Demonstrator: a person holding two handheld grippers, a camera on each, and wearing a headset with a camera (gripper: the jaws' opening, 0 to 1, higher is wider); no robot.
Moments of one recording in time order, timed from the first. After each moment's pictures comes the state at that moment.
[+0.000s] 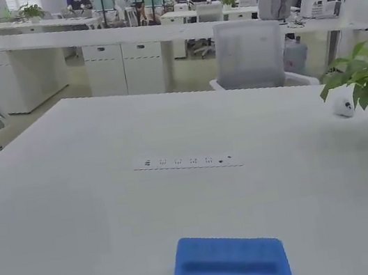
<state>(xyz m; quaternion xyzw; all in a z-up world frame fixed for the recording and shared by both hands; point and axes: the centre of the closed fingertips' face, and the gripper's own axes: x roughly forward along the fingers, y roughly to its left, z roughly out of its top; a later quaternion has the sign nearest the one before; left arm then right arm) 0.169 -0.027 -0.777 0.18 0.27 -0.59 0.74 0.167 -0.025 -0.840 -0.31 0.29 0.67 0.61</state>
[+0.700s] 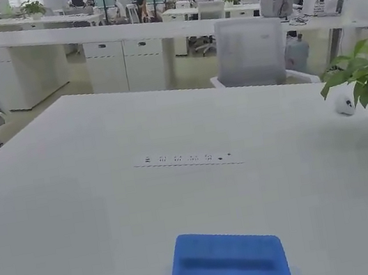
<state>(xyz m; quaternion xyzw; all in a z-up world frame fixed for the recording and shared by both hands) 0.173 0.003 -0.832 0.26 0.35 -0.58 0.69 0.179 -0.041 -0.833 -0.20 0.30 0.62 0.70</state>
